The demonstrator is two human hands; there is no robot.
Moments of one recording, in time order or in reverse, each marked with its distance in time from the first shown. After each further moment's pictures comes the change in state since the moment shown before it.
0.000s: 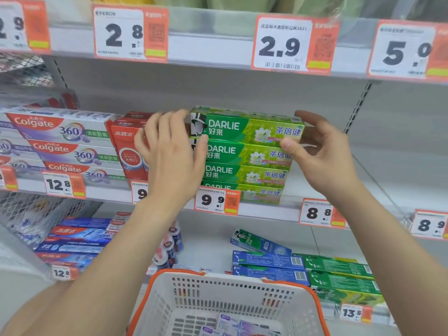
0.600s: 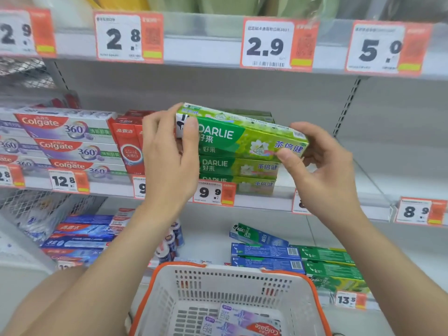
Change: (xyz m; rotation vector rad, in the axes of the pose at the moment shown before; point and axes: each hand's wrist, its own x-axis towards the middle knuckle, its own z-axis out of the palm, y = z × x) left_hand -0.017 0.023 -0.034 -0.412 0.097 -0.086; right_hand -0.068 -0.032 -0.006 -0.018 0.126 -0.120
